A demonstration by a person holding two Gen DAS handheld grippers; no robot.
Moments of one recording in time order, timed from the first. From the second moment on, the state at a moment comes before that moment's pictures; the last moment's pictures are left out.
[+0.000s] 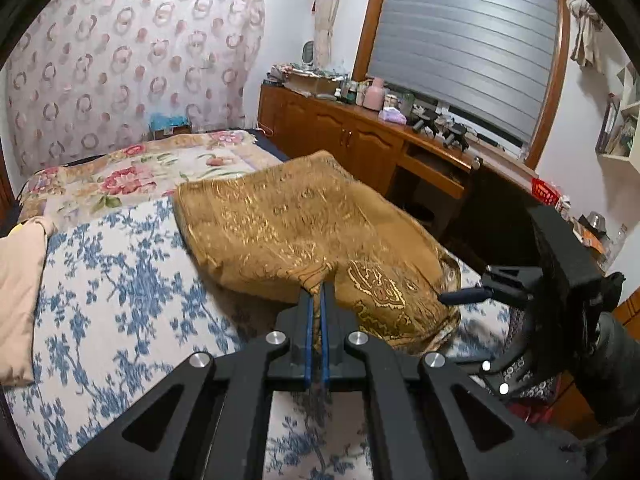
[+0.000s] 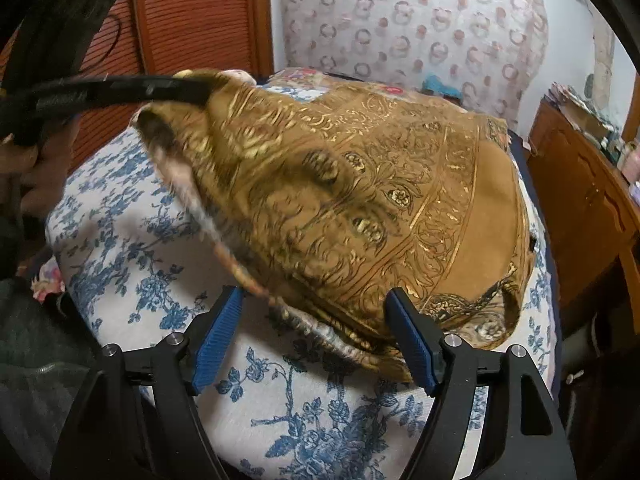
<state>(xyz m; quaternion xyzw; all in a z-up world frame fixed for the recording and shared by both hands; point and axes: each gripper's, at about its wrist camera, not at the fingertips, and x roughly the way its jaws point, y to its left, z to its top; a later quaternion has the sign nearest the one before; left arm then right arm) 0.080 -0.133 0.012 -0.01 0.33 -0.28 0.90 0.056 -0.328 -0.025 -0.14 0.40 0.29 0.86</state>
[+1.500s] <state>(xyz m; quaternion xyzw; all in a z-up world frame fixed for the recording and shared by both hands) 0.235 -0.114 0.000 -0.02 0.35 -0.22 0.91 0.250 -0.355 0.026 -0.15 0.32 0.27 0.90</state>
